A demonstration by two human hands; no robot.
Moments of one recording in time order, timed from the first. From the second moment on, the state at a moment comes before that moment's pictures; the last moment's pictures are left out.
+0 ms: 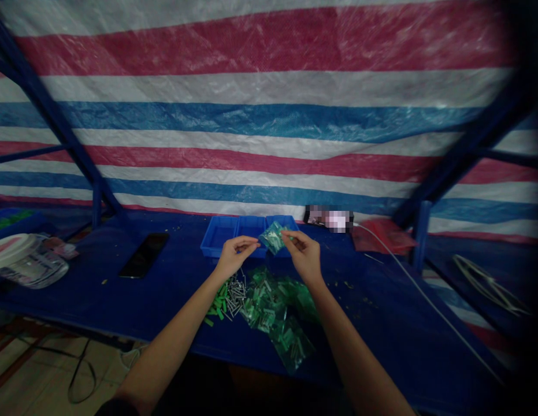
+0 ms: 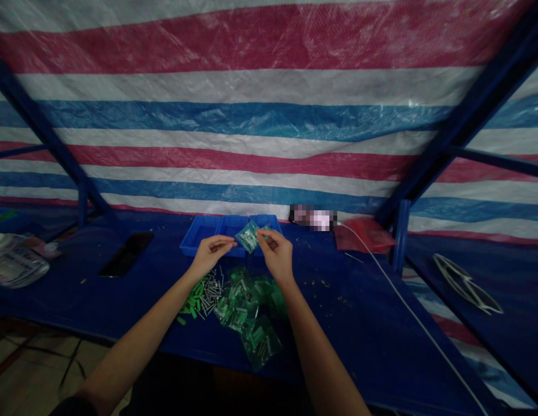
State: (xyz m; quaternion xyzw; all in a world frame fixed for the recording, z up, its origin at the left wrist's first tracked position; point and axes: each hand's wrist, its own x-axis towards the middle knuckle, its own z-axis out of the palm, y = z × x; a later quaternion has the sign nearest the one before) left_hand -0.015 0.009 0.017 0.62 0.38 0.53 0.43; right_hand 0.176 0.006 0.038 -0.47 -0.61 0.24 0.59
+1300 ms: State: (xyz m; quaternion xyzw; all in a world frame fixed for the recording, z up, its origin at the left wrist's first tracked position) left_hand -0.012 0.001 0.023 0.67 0.39 0.48 0.40; right_hand 0.219 0.022 0.024 -0.63 -0.69 -0.07 0.35
